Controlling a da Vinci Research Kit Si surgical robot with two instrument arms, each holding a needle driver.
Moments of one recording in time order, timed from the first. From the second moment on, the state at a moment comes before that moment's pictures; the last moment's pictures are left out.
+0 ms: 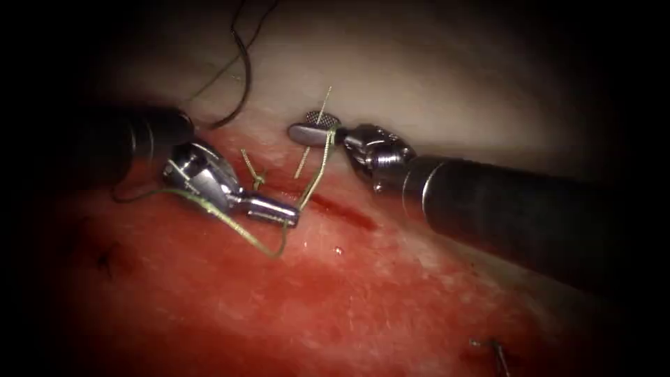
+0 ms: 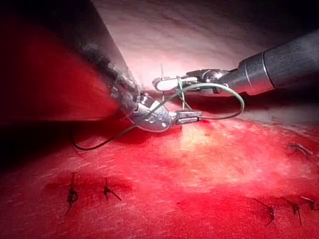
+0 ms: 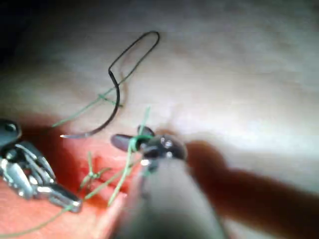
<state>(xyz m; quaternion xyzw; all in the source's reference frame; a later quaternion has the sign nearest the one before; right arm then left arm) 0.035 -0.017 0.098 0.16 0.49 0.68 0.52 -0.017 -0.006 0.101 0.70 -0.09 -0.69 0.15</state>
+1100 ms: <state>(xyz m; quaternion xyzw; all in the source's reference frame) 0.037 -0.027 0.089 0.11 0.53 0.59 0.59 -0.011 0.015 0.111 0.61 -0.09 -0.79 0.00</state>
